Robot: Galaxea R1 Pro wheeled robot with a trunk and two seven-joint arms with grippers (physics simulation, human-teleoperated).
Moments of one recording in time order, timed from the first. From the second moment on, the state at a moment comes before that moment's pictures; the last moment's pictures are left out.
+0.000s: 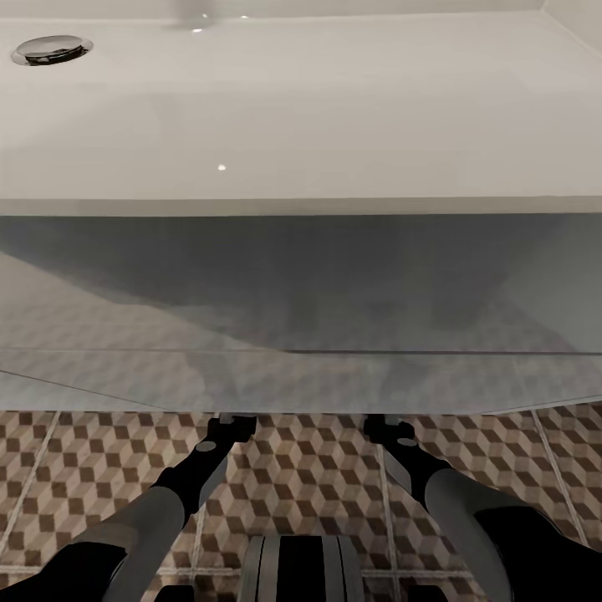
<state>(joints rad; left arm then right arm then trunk) -0.81 -0.09 -0.08 -0.29 -0.03 -0.09 0.07 -0.92 0.05 0.09 -0.08 -0.09 -0.12 -0.17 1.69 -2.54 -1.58</state>
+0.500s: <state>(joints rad) -0.81 -0.09 -0.08 -0.29 -0.02 -0.08 0.07 -0.92 0.05 0.09 -0.08 -0.09 -0.12 -0.17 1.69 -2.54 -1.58</state>
